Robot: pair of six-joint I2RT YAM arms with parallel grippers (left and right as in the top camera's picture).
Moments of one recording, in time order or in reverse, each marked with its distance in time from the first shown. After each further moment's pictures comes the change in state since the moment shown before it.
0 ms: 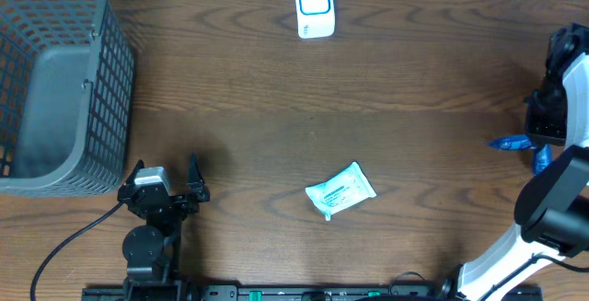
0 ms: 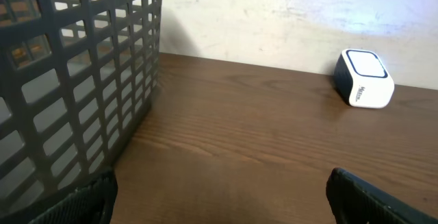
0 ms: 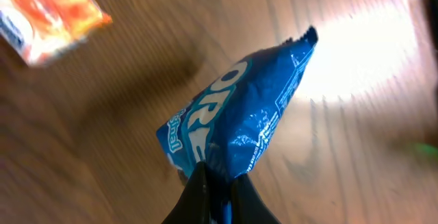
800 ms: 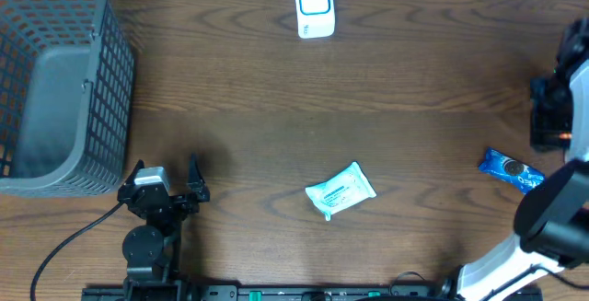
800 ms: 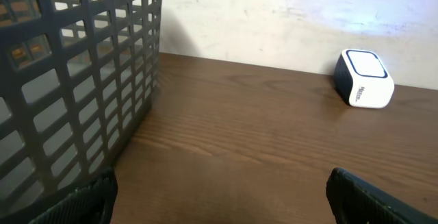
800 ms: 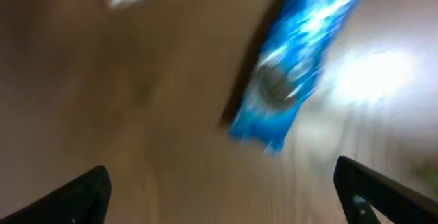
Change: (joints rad) left arm 0.000 0.000 0.000 0.000 0.000 0.000; right arm 0.028 -0.084 -0.002 0.107 -0.140 -0.311
